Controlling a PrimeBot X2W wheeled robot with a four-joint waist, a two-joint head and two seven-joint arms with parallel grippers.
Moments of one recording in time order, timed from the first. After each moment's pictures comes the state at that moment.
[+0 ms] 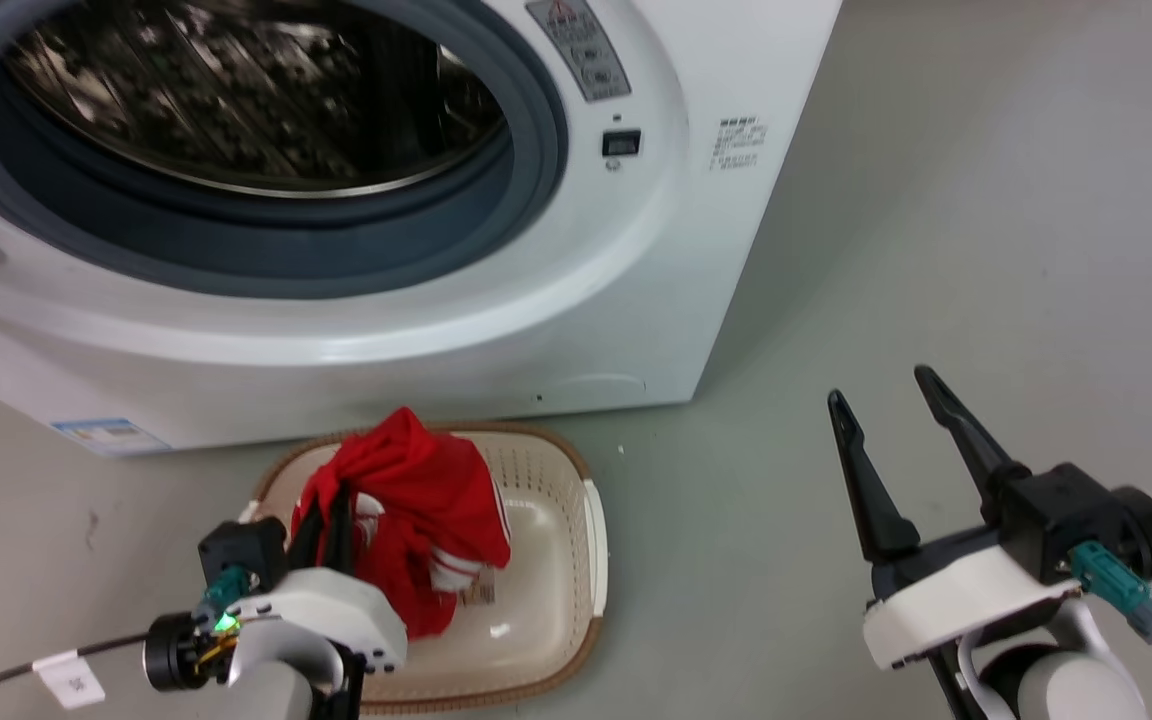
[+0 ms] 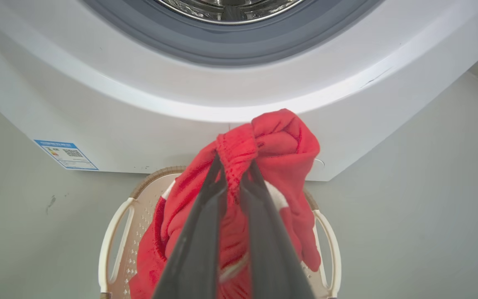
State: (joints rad) left arm -0.21 0.15 -0.19 0.50 -0.39 0.09 -0.26; right arm -0.05 -0.05 0.13 -0.16 0.03 0.13 0.02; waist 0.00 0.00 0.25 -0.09
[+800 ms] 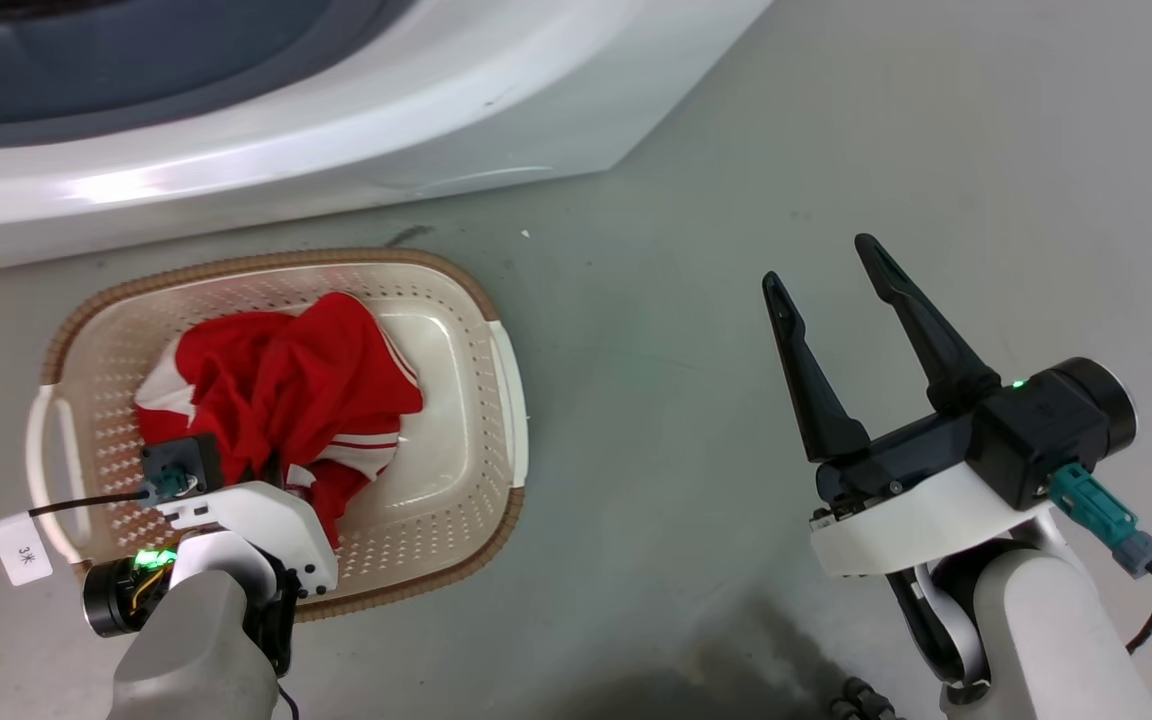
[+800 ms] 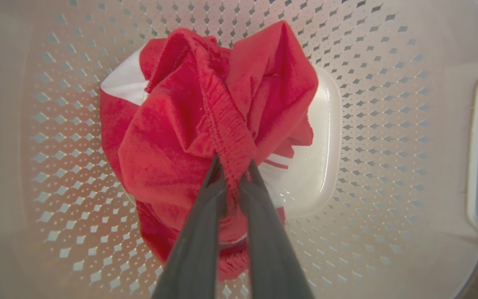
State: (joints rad) left arm -0.62 0.18 -0.09 1.16 -0.37 -0.03 -0.26; right arm -0.27 -0.05 0.24 -0.11 0.07 0.13 -0.08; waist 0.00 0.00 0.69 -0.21
